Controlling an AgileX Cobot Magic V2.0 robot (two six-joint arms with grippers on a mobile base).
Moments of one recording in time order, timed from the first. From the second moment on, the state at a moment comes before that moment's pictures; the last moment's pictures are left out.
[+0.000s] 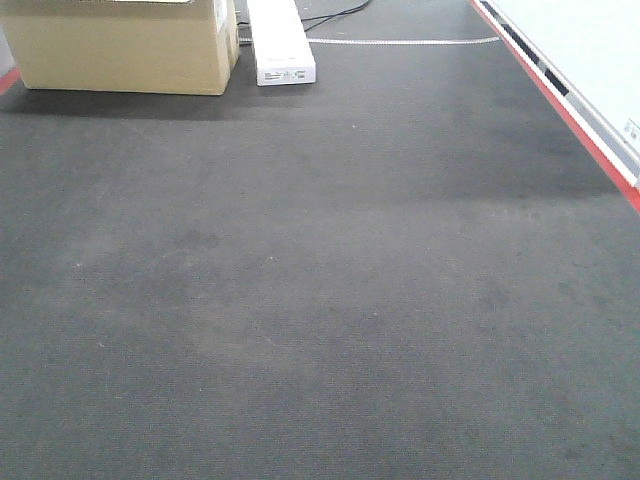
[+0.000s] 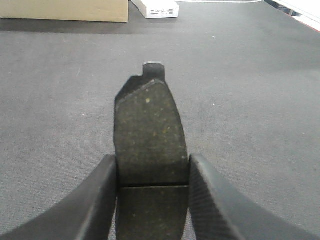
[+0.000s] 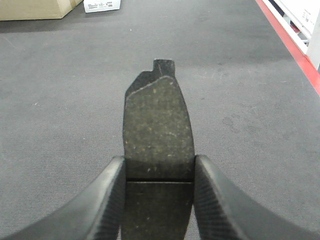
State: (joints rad) left arm -0.11 0.31 -0.35 -0.15 0.44 0.07; right arm 0.13 0.33 -0.44 -0.07 0.56 0.15
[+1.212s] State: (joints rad) left arm -0.11 1.55 -0.91 -0.14 0.54 -0.04; right arm 0.13 0.33 -0.44 -0.07 0.56 0.15
